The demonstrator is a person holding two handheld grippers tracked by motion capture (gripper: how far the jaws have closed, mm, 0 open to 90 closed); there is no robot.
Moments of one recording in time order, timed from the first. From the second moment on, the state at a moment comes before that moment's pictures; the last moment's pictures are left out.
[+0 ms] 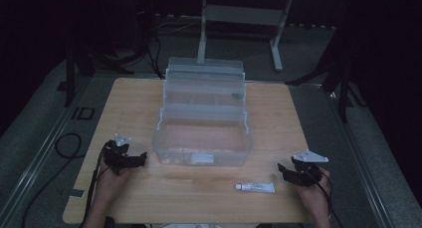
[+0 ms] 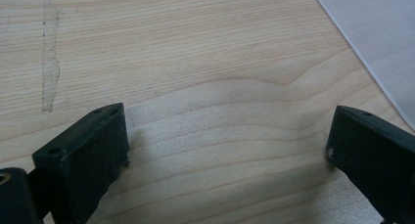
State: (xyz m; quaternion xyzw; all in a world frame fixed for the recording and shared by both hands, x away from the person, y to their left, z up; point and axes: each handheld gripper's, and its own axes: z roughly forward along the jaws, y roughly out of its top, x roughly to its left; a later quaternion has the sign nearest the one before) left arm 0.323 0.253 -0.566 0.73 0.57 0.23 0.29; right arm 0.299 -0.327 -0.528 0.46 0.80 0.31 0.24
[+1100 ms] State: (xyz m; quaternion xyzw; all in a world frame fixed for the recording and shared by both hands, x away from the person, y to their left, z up) left arm 0.322 0.254 -0.566 0.73 0.57 0.23 0.29; right arm 0.307 -0.302 -0.482 0.33 0.88 0.26 0.21
